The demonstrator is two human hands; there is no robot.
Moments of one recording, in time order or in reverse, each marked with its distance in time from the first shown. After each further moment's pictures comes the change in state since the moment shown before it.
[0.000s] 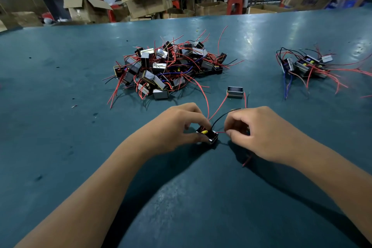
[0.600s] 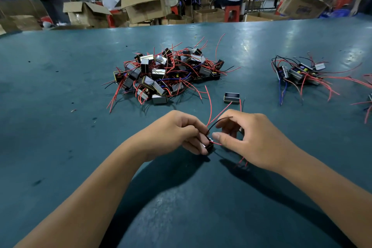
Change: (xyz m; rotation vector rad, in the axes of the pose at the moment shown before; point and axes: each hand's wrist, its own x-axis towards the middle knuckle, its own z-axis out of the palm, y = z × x) left_hand 0.000 0.008 0.003 -0.805 -0.080 -0.351; right_hand -0.002 -0.007 0.009 0.155 0.148 -0.036
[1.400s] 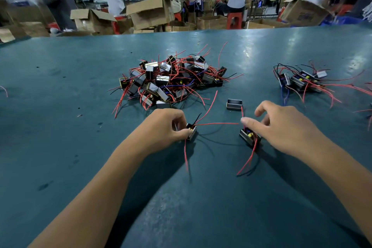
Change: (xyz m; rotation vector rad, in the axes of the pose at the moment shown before) left_hand 0.006 -0.008 -0.036 0.840 0.366 0.178; right_hand 0.012 0.032 -0.040 -0.391 0.001 0.449
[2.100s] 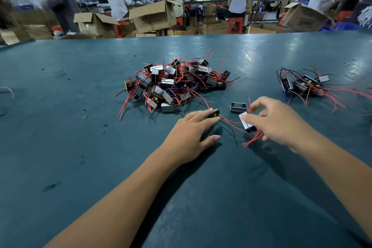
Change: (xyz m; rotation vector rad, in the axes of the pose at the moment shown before) left_hand 0.012 0.020 0.045 0.187 -0.013 0.144; right_hand 0.019 -0.015 0.006 0.400 0.011 0.062
